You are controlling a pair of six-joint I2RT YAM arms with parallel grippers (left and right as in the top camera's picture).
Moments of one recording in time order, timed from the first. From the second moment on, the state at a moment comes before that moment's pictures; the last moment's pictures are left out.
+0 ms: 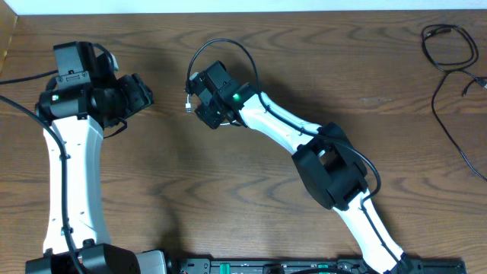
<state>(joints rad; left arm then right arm) 0.21 1.49 1.43 -1.00 0.23 -0.30 0.75 2.42 1.93 -0.48 -0.19 -0.07</state>
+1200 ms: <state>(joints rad) 0.21 1.49 1.42 -1.01 0.23 -0.30 0.50 1.97 1.98 -0.78 -0.16 0.02</state>
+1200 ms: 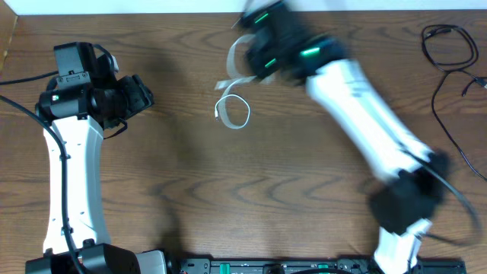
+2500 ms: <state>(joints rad) 0.22 1.49 1.42 -1.01 0.23 -0.30 -0.72 1.74 1.99 -0.74 -0.23 0.28</state>
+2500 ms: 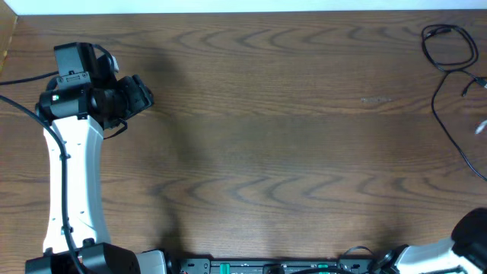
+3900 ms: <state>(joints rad) 0.22 1.49 1.42 -1.00 0.23 -0.30 -0.74 2.06 1.99 -1.31 -0.05 0.28</state>
